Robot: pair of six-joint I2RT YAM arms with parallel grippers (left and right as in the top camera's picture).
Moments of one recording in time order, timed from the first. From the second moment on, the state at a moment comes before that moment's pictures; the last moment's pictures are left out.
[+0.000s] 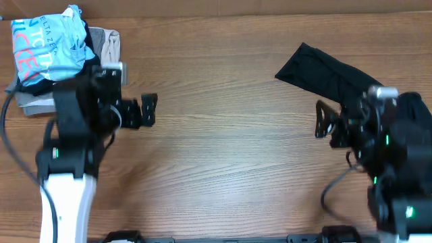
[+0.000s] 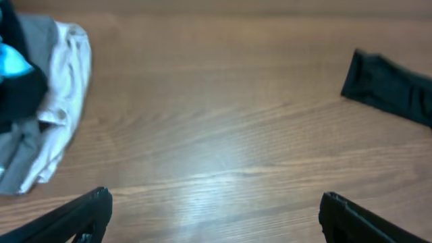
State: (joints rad) left arm 0.03 1.17 1.20 -0.76 0.28 -0.01; right arm 0.02 0.82 1.00 -0.64 -0.15 0.15
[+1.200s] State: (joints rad) left arm 0.03 1.55 1.30 -0.66 0.38 0.01; right arm 0.09 2.03 1.21 0.04 -0.08 0.25
